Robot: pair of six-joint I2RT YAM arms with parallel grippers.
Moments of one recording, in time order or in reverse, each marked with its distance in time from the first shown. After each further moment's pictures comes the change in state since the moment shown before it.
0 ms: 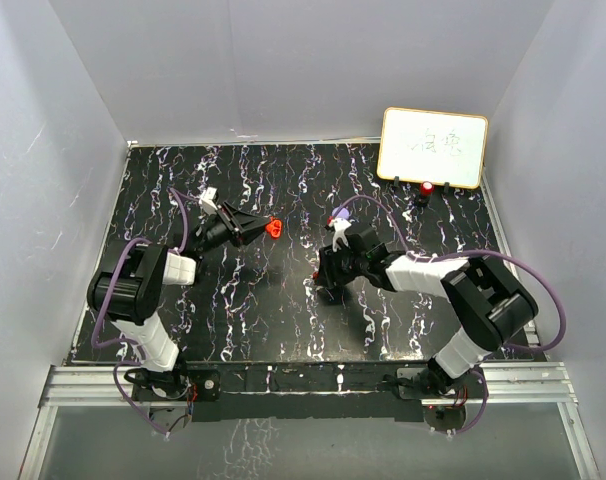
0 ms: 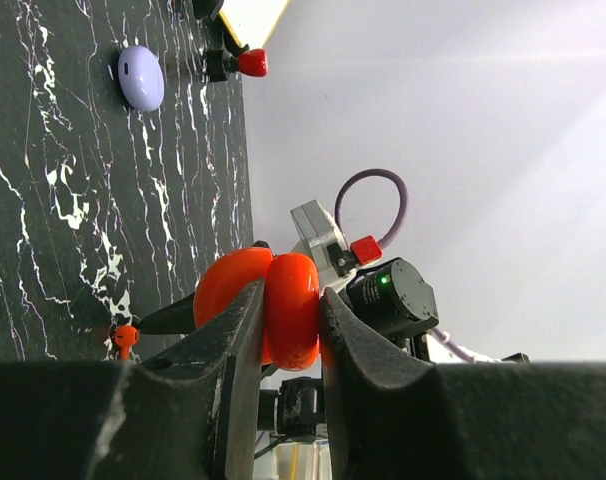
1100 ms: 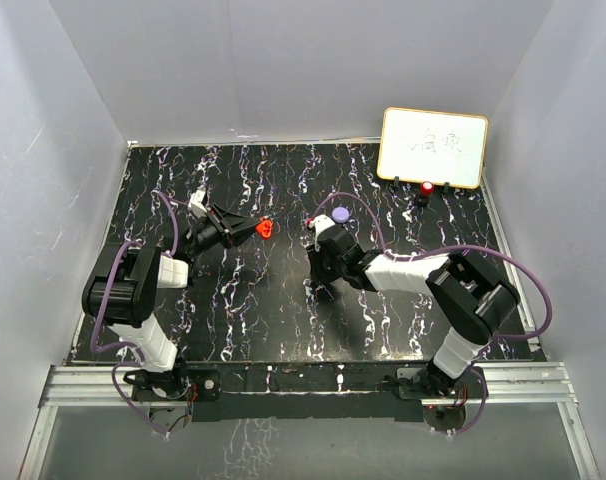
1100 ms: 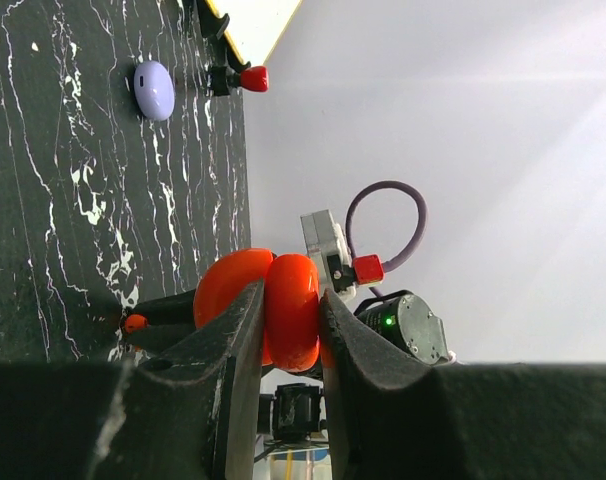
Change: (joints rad) left arm 0.075 -0.031 -0.040 0.016 0.035 -0.018; right arm 0.152 0.091 0.128 -0.056 0.341 -0.001
